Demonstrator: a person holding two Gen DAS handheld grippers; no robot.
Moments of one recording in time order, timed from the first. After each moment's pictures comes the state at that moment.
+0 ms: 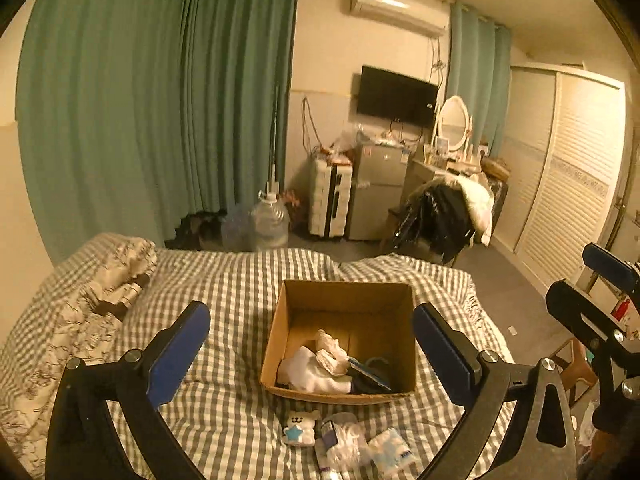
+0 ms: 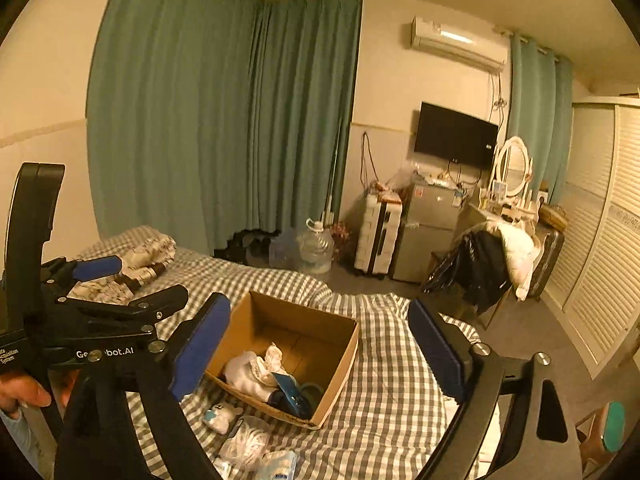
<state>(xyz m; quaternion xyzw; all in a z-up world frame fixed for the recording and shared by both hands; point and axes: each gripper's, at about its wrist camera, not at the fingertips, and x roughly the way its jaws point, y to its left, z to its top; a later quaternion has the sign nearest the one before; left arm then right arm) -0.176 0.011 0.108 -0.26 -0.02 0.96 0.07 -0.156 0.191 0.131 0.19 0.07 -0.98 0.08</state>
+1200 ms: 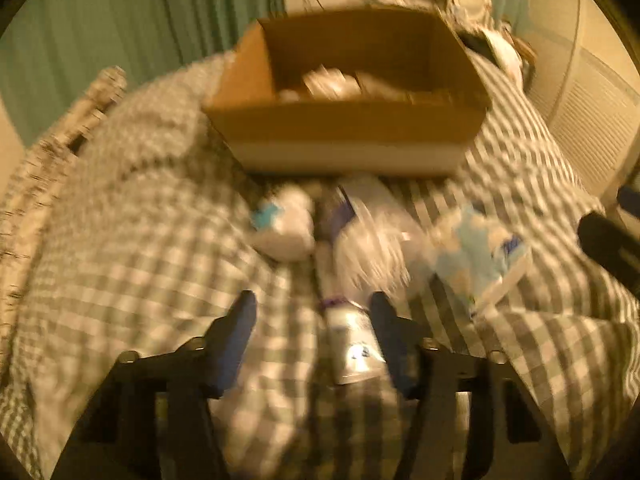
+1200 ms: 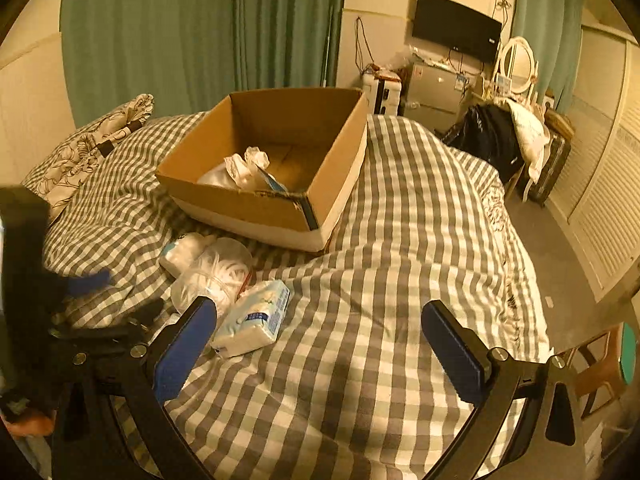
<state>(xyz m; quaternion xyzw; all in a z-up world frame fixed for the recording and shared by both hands) -0.158 0.055 -0.166 -0.47 0.05 0.88 0.04 -0.142 0.223 -0.094 0.38 0.06 -0.92 0.06</state>
